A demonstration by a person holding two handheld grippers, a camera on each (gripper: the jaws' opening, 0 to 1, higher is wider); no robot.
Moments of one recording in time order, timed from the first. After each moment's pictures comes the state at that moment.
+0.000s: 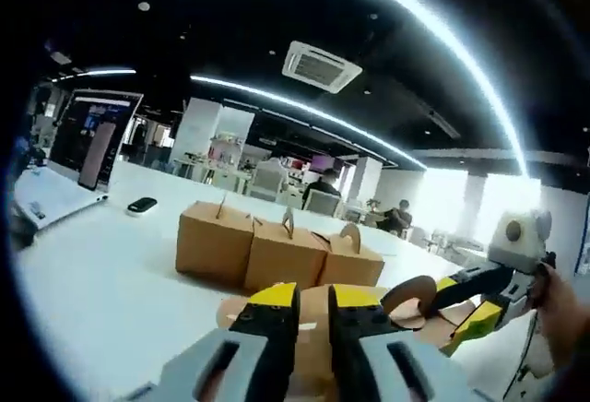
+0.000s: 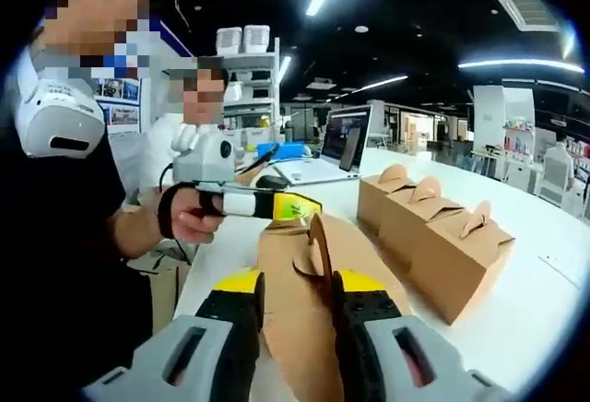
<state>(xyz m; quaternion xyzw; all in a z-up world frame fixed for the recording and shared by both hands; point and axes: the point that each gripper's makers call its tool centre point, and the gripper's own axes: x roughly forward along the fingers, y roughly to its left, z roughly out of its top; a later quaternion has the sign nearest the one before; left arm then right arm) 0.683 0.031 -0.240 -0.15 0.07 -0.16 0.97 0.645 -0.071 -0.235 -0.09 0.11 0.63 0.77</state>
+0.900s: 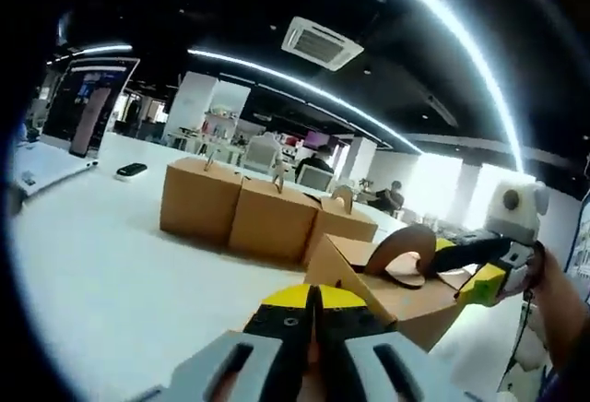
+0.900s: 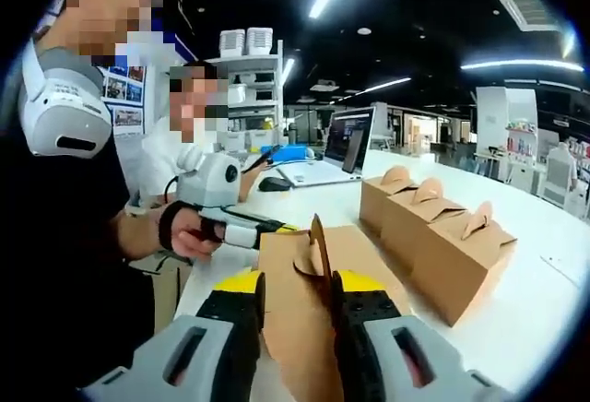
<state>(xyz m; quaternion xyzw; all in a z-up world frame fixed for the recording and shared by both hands) 0.674 0.009 -0.271 -0.14 0.11 -0.19 0.97 0.644 -0.071 -0.235 -0.09 0.10 0.63 0.76</state>
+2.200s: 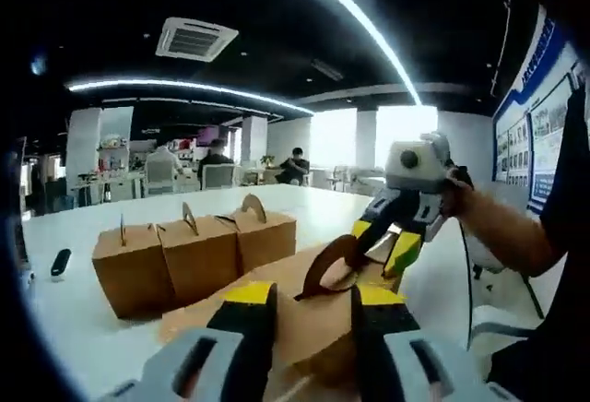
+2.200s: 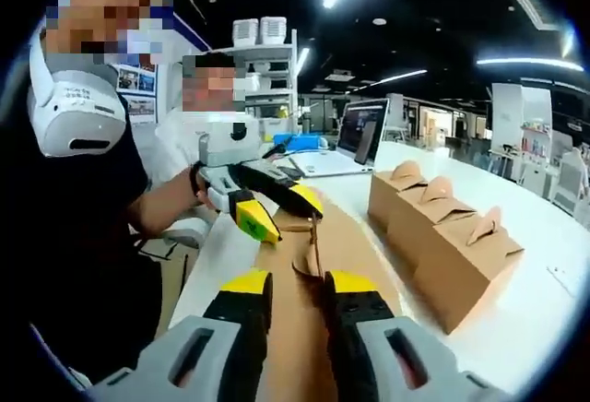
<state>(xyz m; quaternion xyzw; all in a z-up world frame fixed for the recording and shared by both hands) 0.657 -0.016 -0.233 0.01 0.09 -0.43 0.90 0.648 -0.070 -0.236 -0.12 0.12 0.66 0.73</state>
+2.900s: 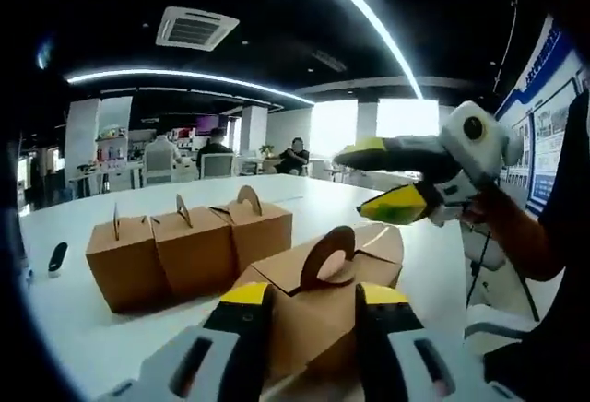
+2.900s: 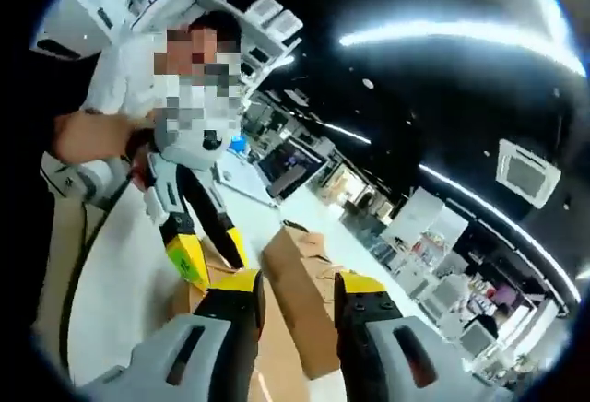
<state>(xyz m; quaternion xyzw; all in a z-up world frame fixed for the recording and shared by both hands) 0.652 -0.022 -0.238 0.02 0.13 -0.41 0.90 0.660 -0.065 -0.166 -0.36 -0.10 0.43 0.82</state>
